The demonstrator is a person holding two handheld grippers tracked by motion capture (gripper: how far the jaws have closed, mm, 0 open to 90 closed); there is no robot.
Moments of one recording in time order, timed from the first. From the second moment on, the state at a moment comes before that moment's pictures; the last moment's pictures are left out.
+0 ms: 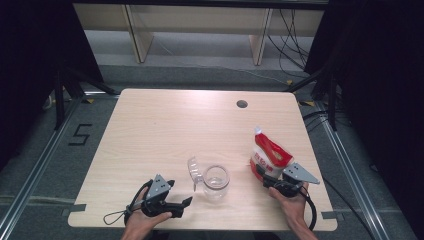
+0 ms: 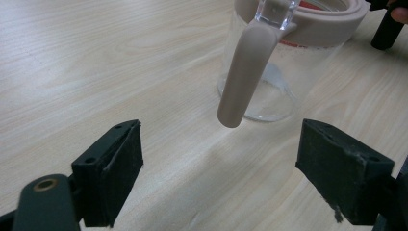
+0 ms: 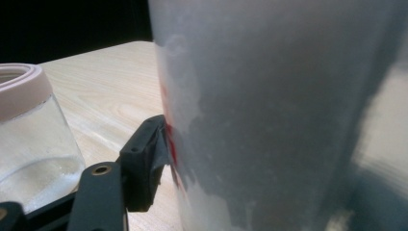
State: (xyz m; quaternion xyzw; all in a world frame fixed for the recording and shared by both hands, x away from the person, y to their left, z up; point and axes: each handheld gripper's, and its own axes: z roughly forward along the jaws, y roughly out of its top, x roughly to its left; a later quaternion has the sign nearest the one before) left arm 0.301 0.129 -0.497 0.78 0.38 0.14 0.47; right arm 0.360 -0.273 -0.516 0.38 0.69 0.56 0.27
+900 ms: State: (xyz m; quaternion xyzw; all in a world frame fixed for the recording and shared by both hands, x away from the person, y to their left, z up) left arm 0.300 0.132 -0.497 0.78 0.38 0.15 0.47; right arm 0.359 -0.266 -0.505 0.38 0.71 0.55 0.23
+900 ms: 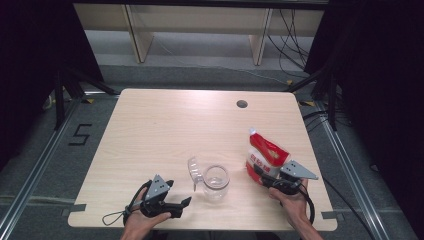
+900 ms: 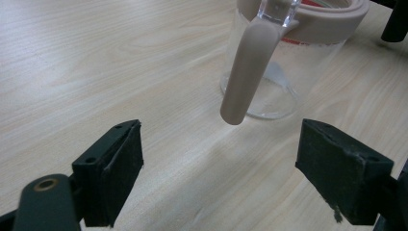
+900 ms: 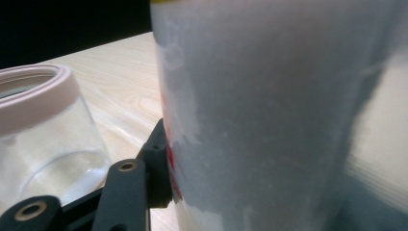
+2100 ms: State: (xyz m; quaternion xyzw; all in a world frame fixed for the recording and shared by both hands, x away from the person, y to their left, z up) left arm 0.299 0.133 -0.498 0.78 0.39 0.15 0.47; right arm 0.327 -0.258 -0.469 0.27 0.76 0.52 0.29
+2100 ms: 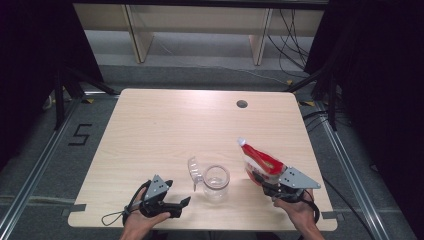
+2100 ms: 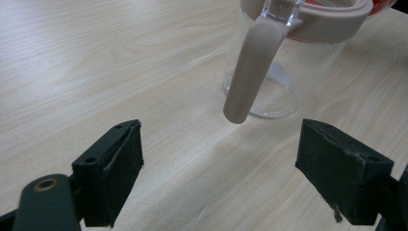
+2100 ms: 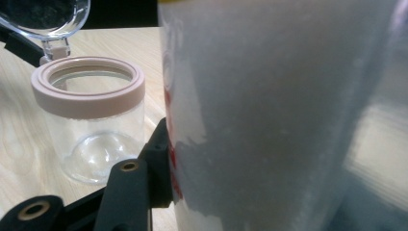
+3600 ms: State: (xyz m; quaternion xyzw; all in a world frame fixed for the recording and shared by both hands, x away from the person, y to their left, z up) left arm 0.300 0.132 -0.499 0.78 0.38 0.14 0.47; right arm 0.289 -0.251 -0.459 0.11 0.83 0.31 0.45
